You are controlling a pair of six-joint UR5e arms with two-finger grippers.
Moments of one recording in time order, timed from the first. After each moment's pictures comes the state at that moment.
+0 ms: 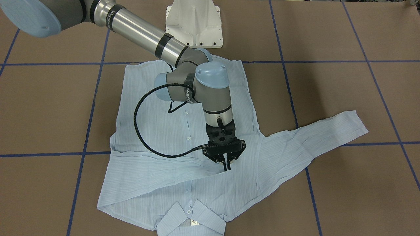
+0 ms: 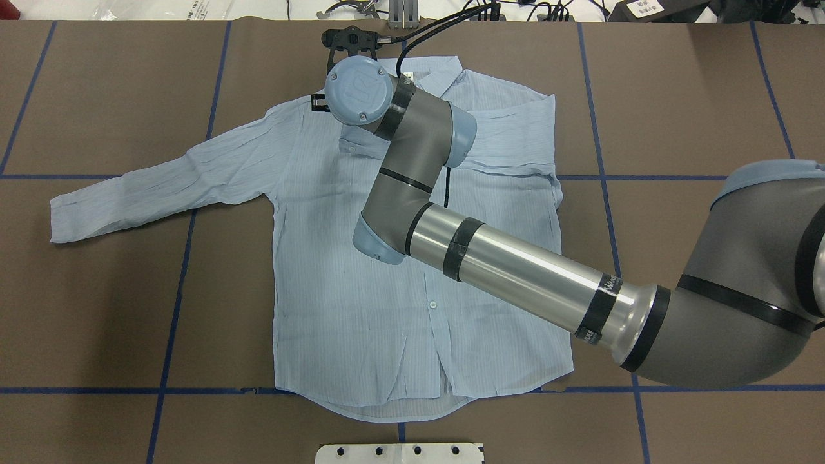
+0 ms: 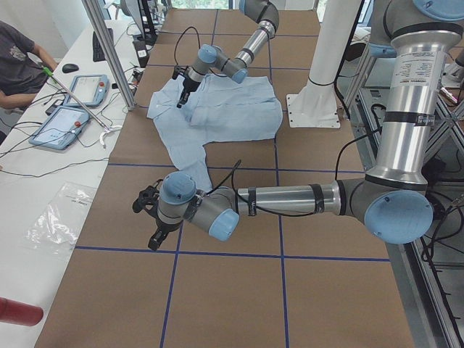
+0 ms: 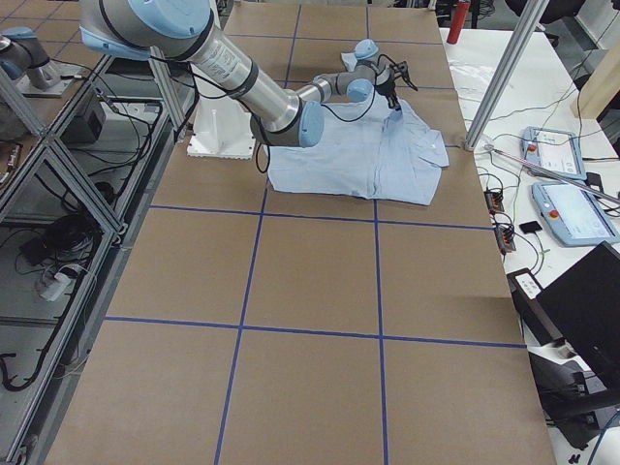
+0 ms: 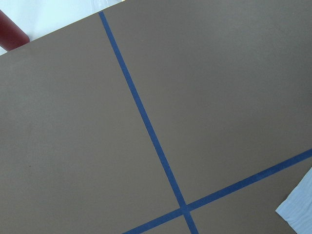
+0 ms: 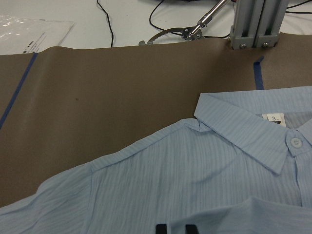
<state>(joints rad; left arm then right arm) -1.51 -1.66 -1.39 -2.18 -2.30 0.03 0.59 -0.37 0.82 -0.94 1.51 1.16</state>
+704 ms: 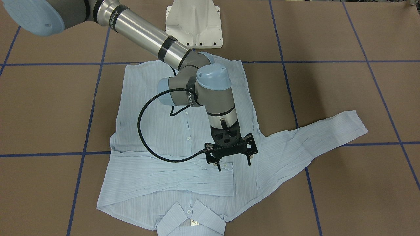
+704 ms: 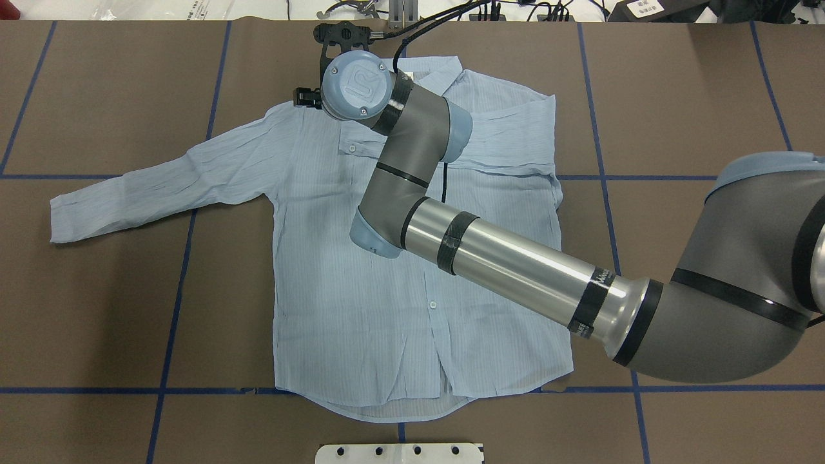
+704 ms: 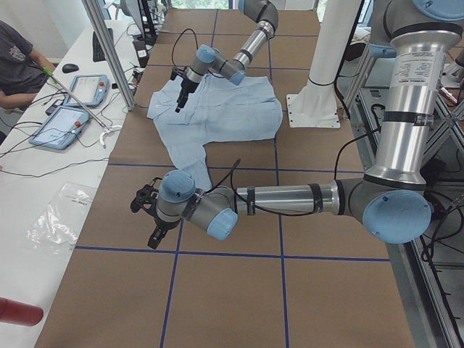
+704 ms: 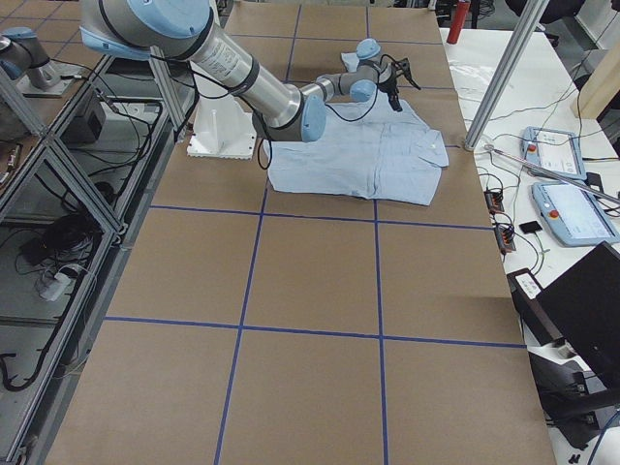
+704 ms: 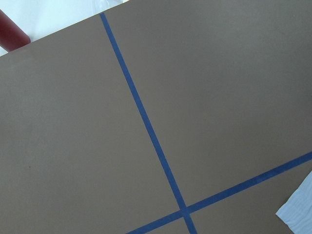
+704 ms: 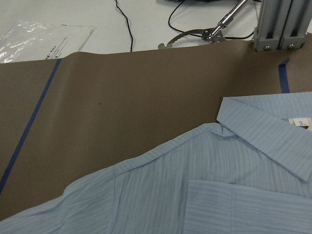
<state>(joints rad) -1.50 -1.67 -1.38 -2.23 -2.30 -0.15 0.61 -0.38 0.83 -0.90 1.57 1.16</state>
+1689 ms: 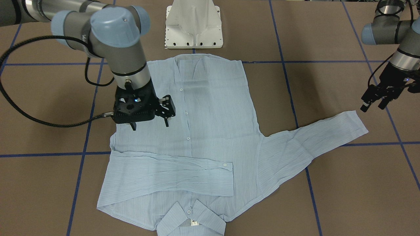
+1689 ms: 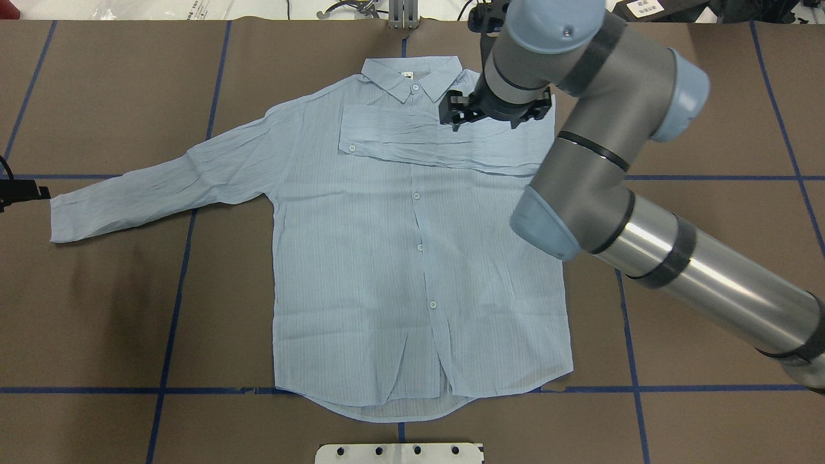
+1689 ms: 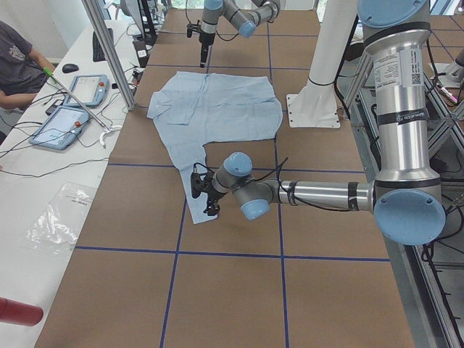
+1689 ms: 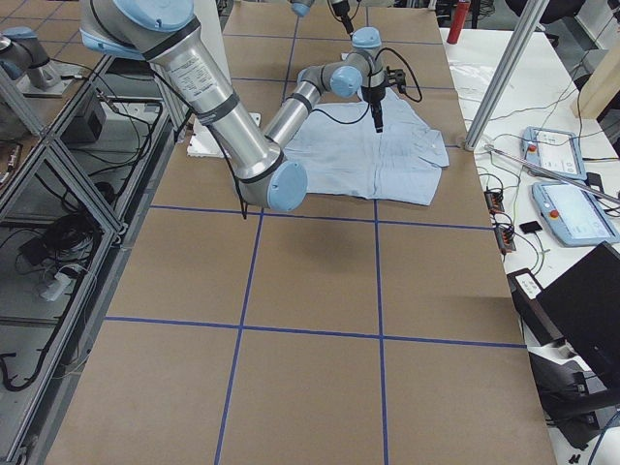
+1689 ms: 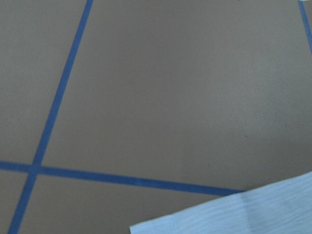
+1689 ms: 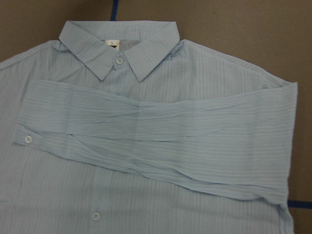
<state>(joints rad) -0.98 -1.39 -1.67 -2.57 -1.90 -1.21 0.78 -0.87 1.73 -1.64 1.89 0.95</state>
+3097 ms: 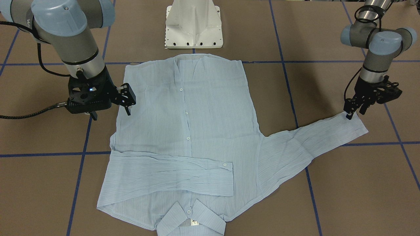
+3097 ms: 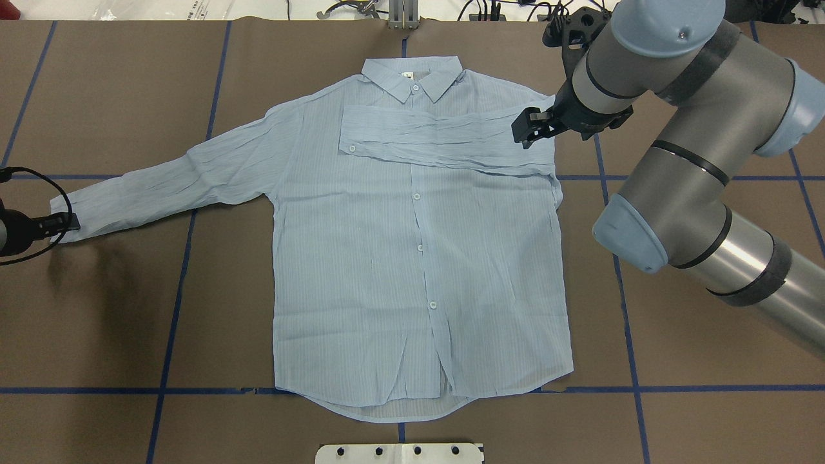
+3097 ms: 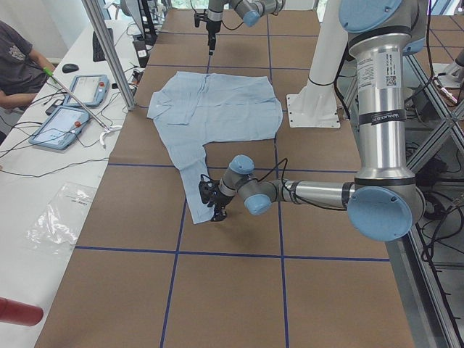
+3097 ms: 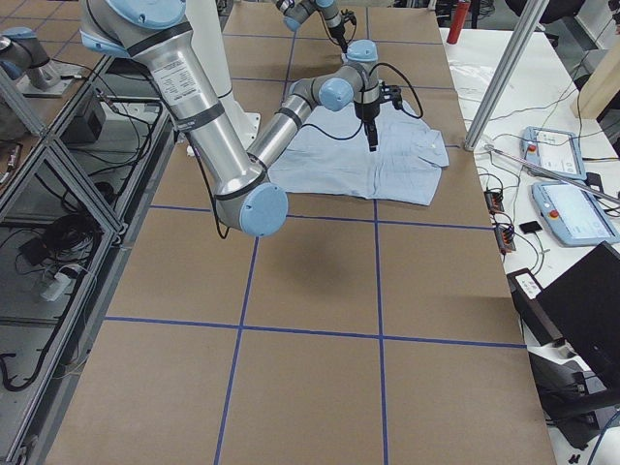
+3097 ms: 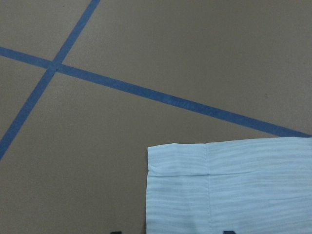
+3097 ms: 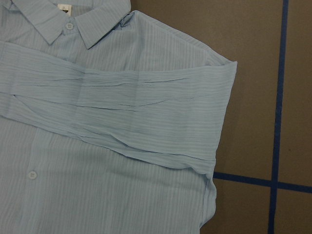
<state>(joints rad) -0.81 -1.44 -1.59 -2.44 -1.69 -1.29 0.83 -1.01 1.85 -1.68 1.95 0.83</state>
